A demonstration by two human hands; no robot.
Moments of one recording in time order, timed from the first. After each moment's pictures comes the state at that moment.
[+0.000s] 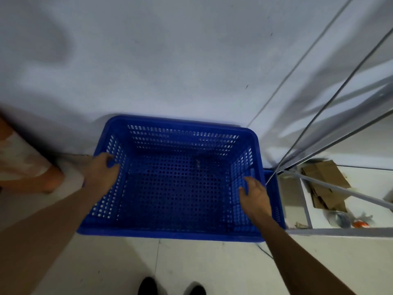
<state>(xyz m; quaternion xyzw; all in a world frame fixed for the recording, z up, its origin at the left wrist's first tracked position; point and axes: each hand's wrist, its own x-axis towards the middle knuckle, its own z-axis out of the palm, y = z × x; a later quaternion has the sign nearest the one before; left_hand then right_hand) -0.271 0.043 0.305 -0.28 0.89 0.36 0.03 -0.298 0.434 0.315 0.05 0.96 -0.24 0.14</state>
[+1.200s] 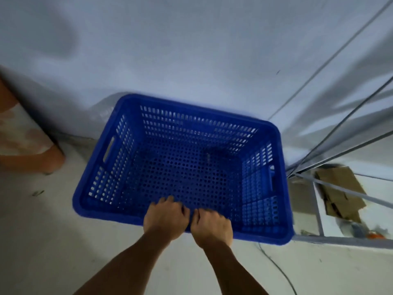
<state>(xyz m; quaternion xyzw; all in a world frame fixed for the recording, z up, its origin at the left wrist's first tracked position) -0.170 0.167 0.253 -0.10 0.97 0.08 0.19 -0.187 0.301 0.261 -0.11 0.98 -0.04 0.17</state>
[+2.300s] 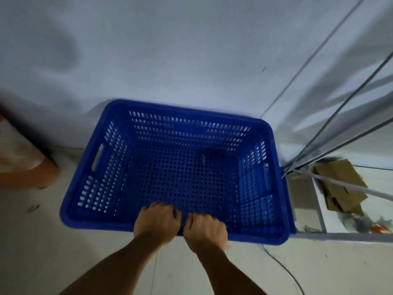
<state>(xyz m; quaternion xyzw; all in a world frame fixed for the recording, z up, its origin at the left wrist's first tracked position) -0.184 0.163 0.248 -0.10 0.97 0.08 0.21 -0.198 0.299 0.275 -0.08 0.97 -0.07 0.20</state>
